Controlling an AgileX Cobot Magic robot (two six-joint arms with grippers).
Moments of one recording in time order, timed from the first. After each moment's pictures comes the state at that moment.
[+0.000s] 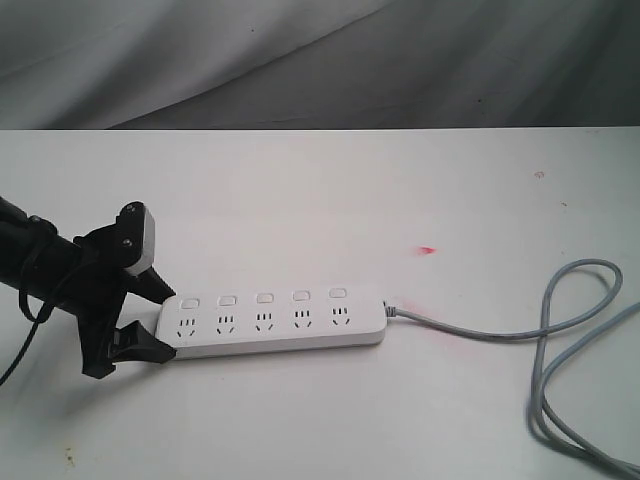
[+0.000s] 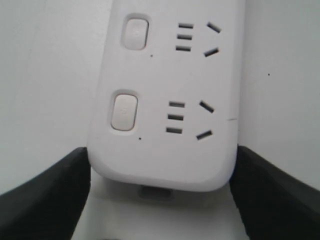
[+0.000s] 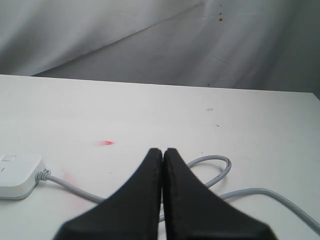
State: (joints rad) left arm 0.08 1.93 -0.91 -0.95 0.72 2.08; right arm 0.05 0.01 0.00 0.20 0.26 -0.21
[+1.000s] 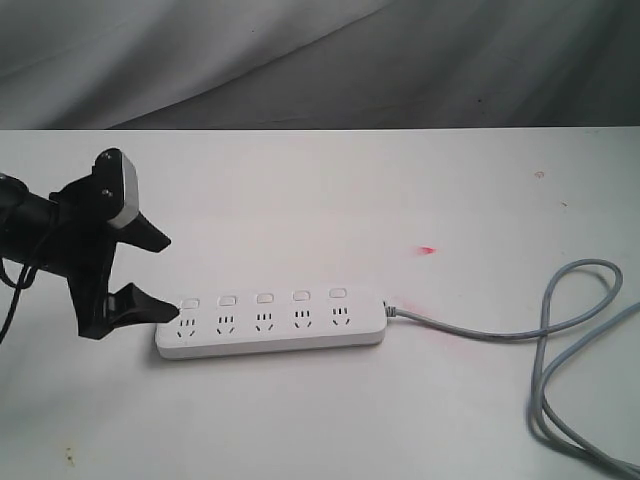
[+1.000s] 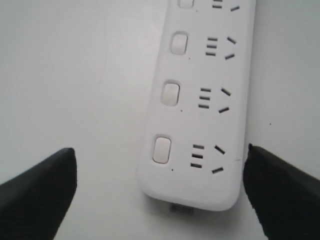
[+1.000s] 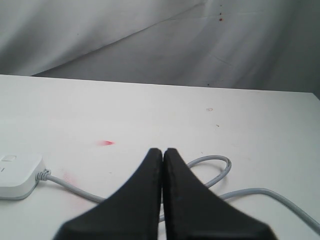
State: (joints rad) left arm 0.08 1.77 -0.91 -1.00 0.75 2.03; right arm 0.05 0.01 0.00 0.20 0.26 -0.21
